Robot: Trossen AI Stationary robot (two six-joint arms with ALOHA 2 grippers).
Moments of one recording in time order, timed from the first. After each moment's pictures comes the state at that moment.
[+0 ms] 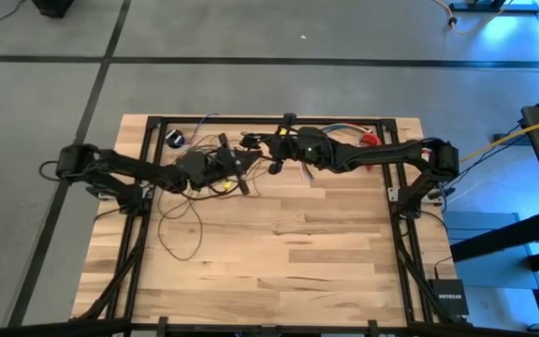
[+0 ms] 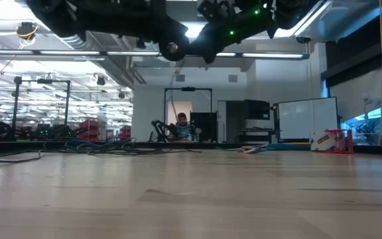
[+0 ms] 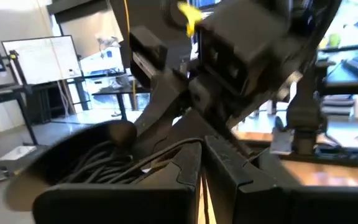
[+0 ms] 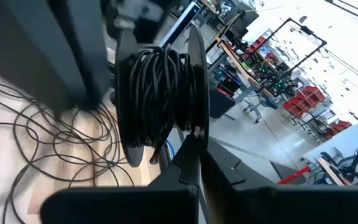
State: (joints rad) left arm 0.07 1.39 0.64 0.87 -0.37 0.16; right arm -0.22 1.66 1.09 0.42 0.25 -0.66
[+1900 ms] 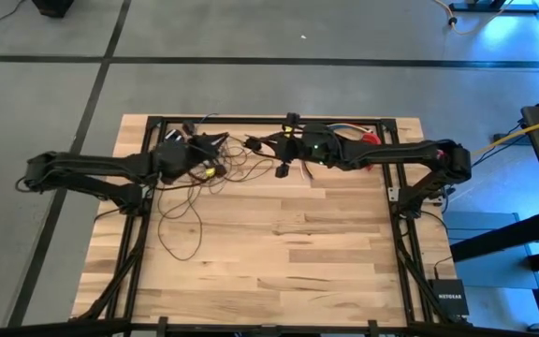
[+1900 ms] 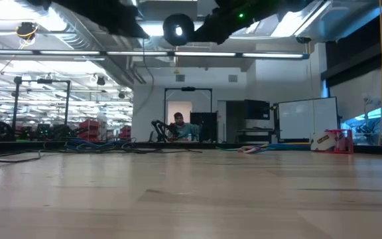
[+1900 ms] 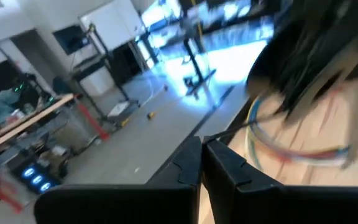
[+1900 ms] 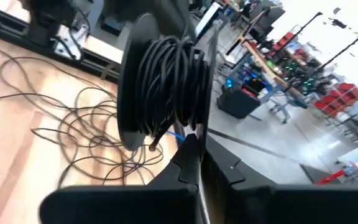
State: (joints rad) left arm 0.12 1.00 0.69 0.18 -0.68 0.32; right arm -0.19 1.56 1.12 0.22 0.17 -0.58
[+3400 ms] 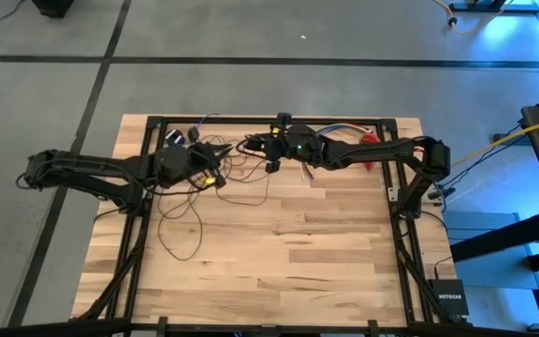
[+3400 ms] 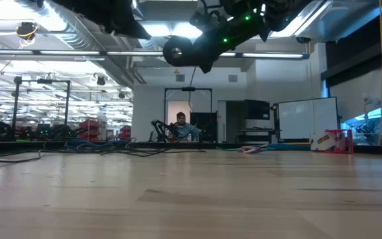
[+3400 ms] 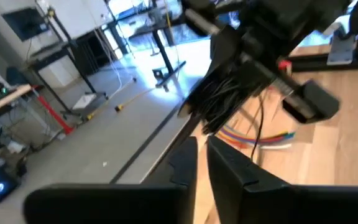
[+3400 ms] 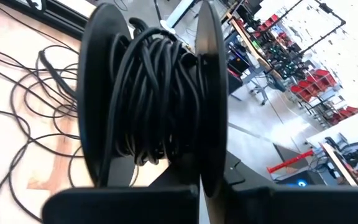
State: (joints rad) left arm 0.05 1.00 0.69 0.09 -0.61 0.21; right arm -0.23 1.72 1.17 0.30 0.27 -0.66
